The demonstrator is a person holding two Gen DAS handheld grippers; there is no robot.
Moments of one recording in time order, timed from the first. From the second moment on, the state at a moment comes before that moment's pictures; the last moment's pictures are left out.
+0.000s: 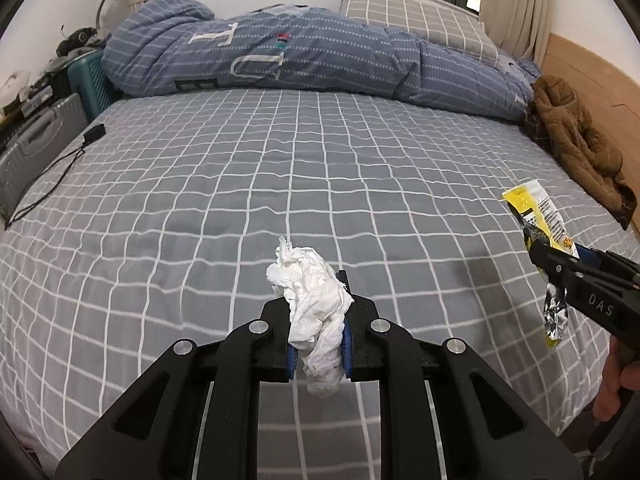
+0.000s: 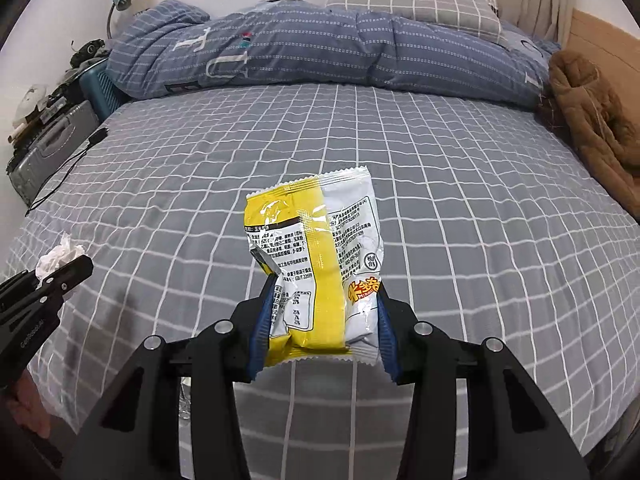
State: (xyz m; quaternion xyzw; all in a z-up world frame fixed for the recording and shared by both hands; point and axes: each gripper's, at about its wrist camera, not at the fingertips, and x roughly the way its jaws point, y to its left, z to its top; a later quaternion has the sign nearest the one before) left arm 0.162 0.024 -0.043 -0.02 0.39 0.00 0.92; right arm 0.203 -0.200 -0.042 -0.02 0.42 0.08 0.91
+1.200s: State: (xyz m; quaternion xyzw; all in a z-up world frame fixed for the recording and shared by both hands) left arm -0.012 0.001 -0.085 -0.04 0.45 -0.01 0.89; right arm 0.010 -0.188 -0.063 -0.01 0.45 0.12 0.88
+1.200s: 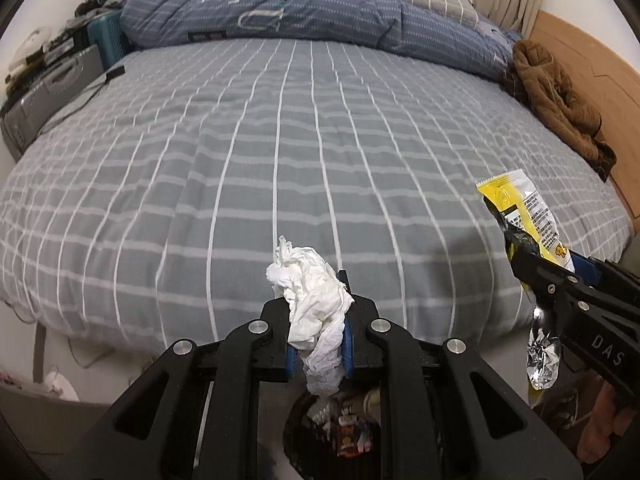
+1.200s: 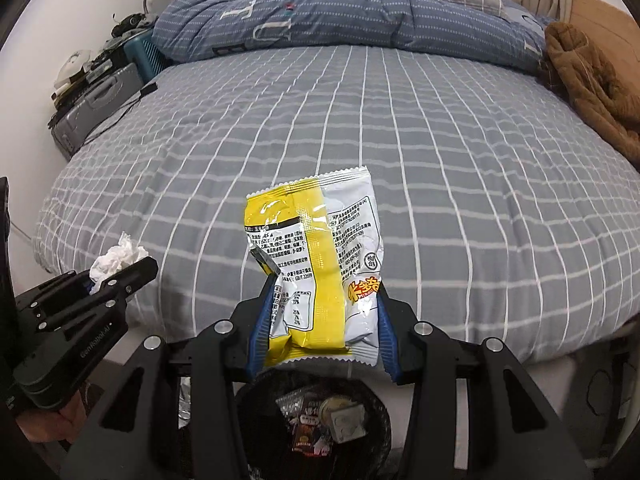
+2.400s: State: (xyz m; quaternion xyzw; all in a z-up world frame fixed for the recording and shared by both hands) left arm -0.100 0.015 -0.230 -0.03 0.57 0.02 0.82; right arm -0.079 -0.171 -0.231 -0.04 0.62 0.12 0.78
